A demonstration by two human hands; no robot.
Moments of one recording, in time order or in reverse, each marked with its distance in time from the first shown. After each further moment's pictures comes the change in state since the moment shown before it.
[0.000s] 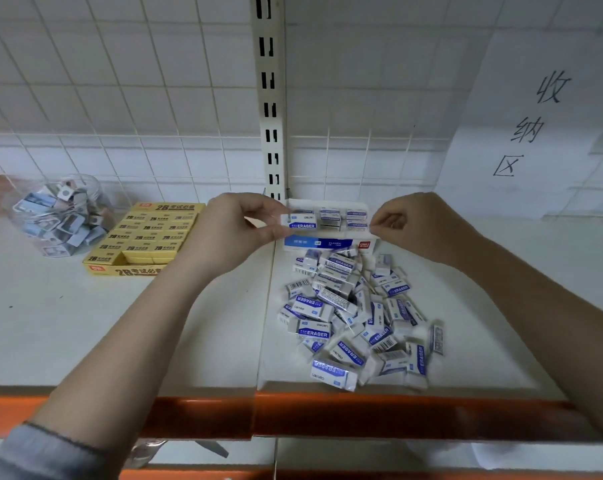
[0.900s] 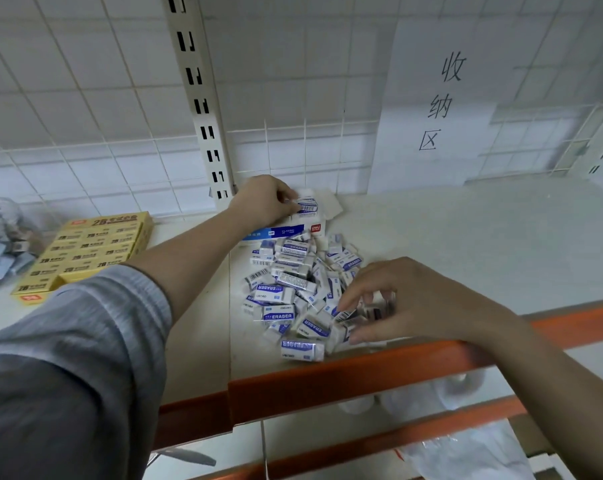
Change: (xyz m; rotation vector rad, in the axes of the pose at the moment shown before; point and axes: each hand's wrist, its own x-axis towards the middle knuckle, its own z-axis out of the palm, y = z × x) left_hand 0.097 -0.006 0.093 0.360 -0.257 0.113; right_hand -0.116 -0.049 -0.001 0.204 -0.251 0.053
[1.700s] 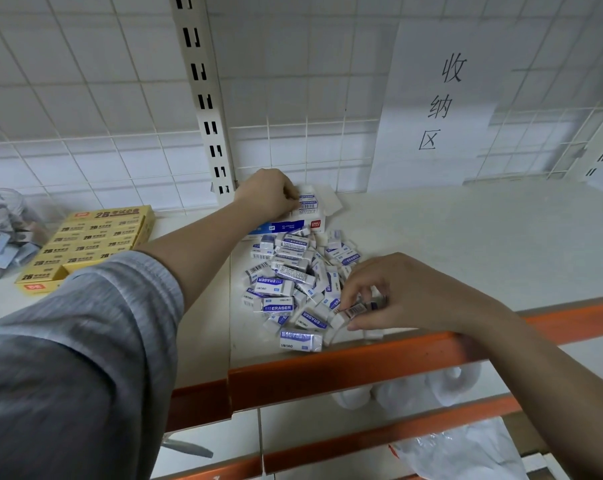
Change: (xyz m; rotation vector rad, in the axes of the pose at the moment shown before) left_hand -0.007 0.015 -0.006 0.136 0.018 -0.013; right_hand 0.002 -0.002 0.001 -0.002 -0.035 0.007
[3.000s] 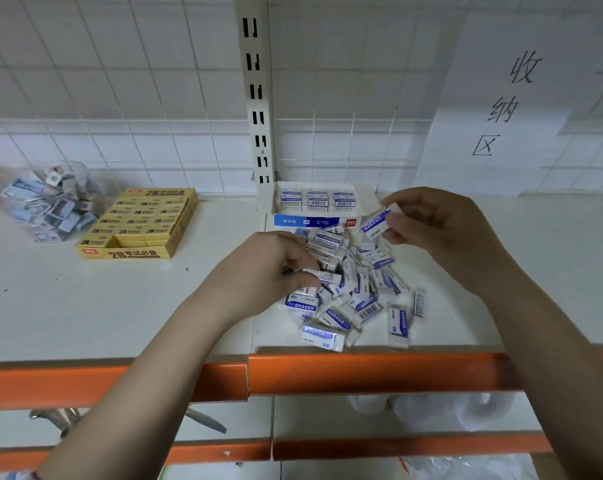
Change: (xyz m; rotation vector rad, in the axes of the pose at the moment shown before) left_hand -0.156 0.006 -0.029 -0.245 -0.063 0.127; right_hand 0.035 0.004 -0.023 0.603 0.452 -0.027
